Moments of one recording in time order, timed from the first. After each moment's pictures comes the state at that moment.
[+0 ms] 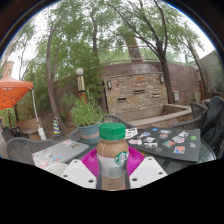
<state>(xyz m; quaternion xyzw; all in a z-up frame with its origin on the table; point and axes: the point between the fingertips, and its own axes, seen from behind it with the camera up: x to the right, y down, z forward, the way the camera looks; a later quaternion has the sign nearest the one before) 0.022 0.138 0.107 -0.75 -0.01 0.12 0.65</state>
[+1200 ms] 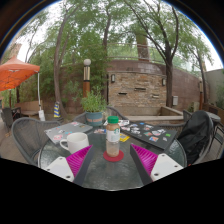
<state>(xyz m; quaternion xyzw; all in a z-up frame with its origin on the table) 0.061 -0.052 0.124 -0.78 -0.07 0.06 0.62</state>
